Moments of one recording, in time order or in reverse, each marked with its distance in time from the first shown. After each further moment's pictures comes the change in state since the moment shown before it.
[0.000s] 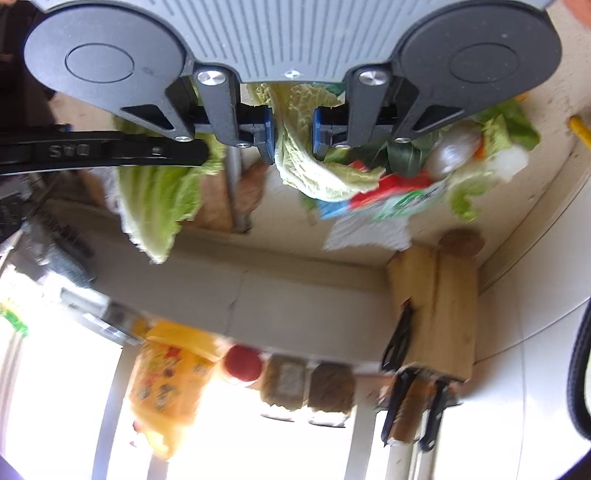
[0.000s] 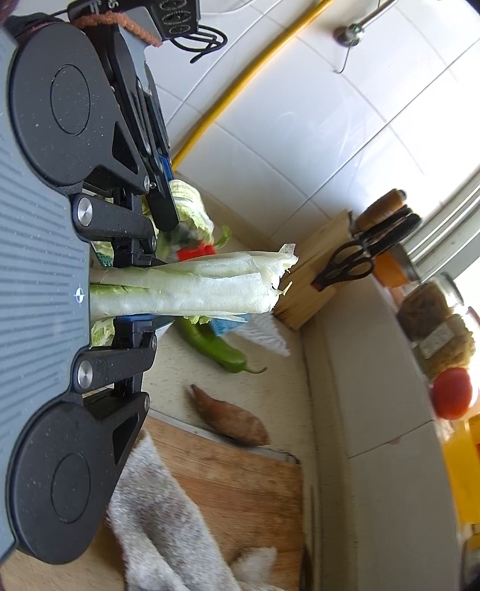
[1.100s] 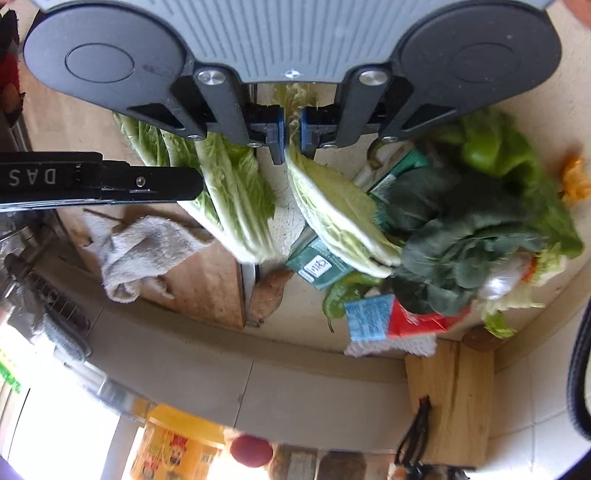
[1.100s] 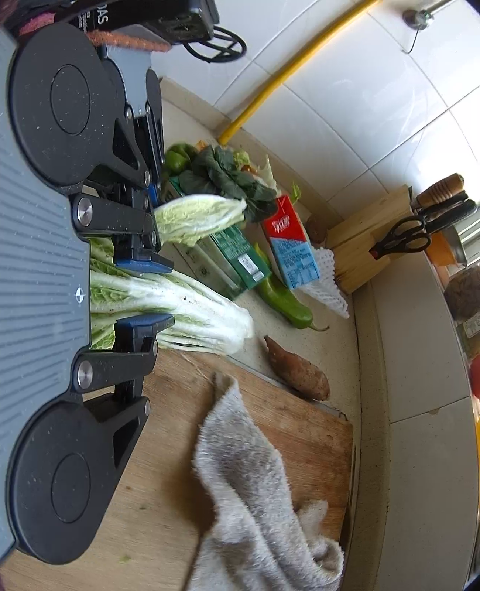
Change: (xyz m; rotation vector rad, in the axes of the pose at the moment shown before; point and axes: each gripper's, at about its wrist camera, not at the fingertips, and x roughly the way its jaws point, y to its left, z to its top) left arm 0.031 -0.026 -0.081 -0.041 0.149 0.030; right arm -0.012 -0.006 -0.053 -0.073 0.117 -0.147
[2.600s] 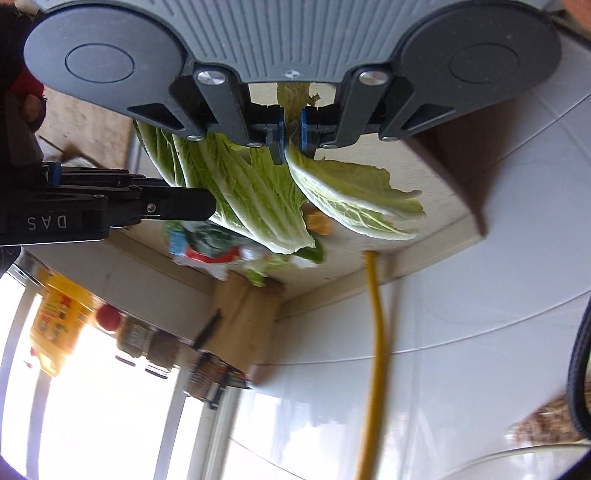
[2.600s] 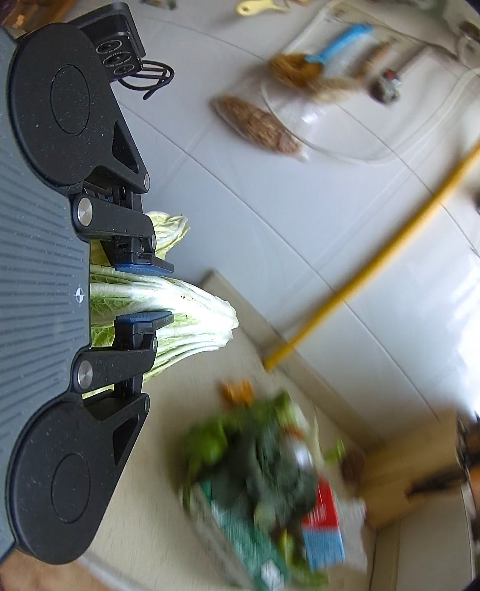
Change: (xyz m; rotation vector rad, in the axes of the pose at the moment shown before) left arm -0.197 0.066 -0.106 -0.332 -0.277 0.387; right arm 0.013 0.160 -0.026 -0.184 0.149 0.548
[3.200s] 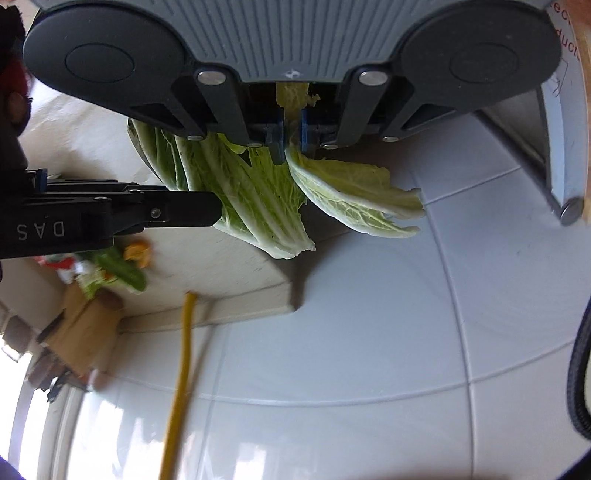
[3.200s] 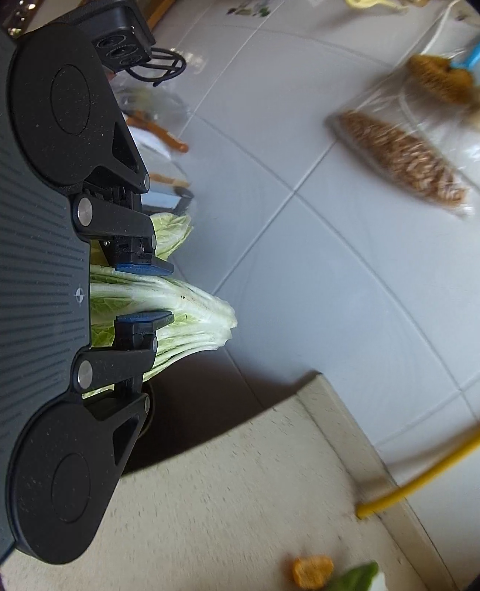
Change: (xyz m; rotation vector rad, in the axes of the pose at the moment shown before) left arm -0.006 0.108 -0.049 -0.222 0.102 0.357; right arm 0.158 0.064 -0.032 -0.126 0.342 0.155
